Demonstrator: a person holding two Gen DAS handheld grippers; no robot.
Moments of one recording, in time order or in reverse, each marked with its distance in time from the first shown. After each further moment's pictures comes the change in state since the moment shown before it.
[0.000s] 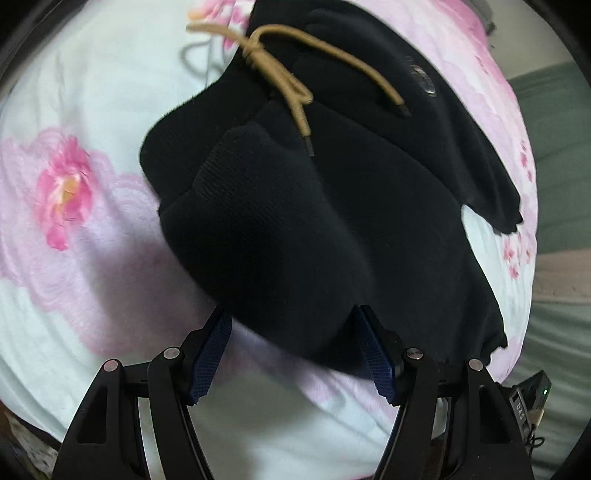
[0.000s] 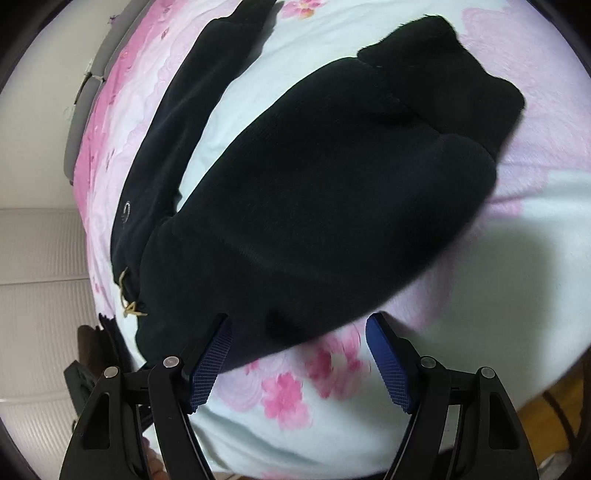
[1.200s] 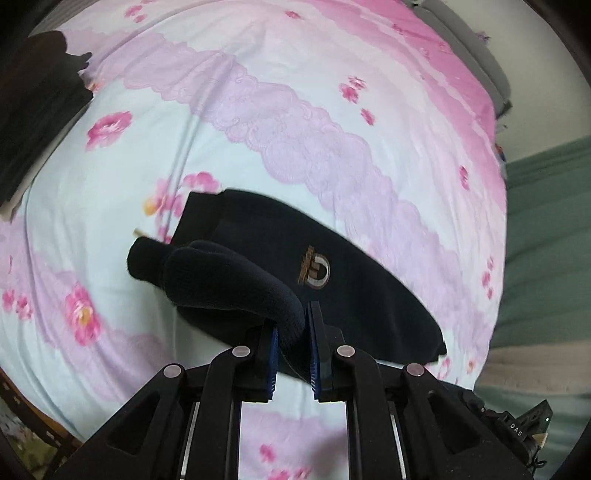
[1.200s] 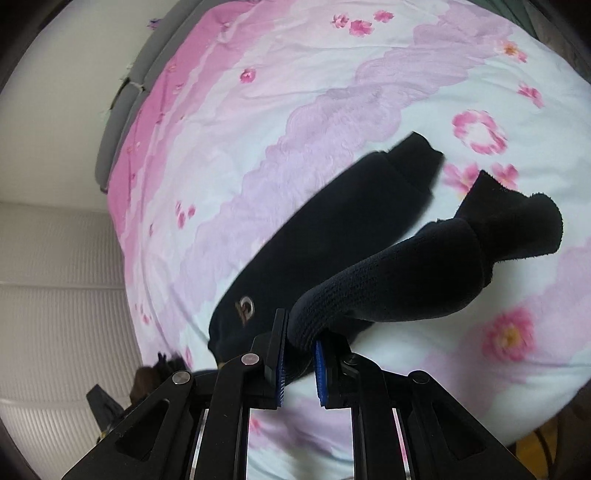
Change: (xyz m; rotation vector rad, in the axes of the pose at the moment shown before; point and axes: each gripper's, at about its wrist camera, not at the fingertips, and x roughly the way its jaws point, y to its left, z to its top) left arm -0.122 -0.103 0.134 -0.185 -0.199 -0.003; right arm -0.088 0.176 0.150 -0.069 -0.039 0.056
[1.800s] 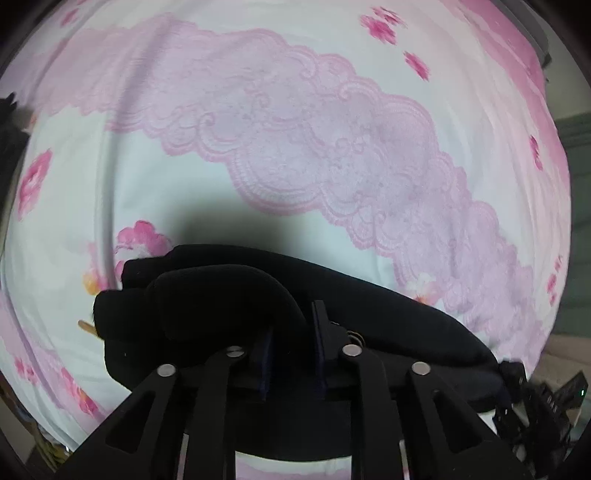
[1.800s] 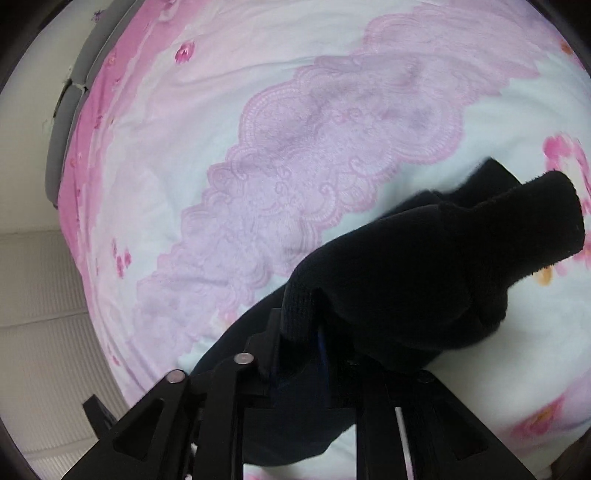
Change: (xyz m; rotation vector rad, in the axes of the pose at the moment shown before) left arm 0.123 -0.028 0.079 0.096 0.192 0.177; right arm 0.135 0.009 0.103 0.072 0.089 -0.140
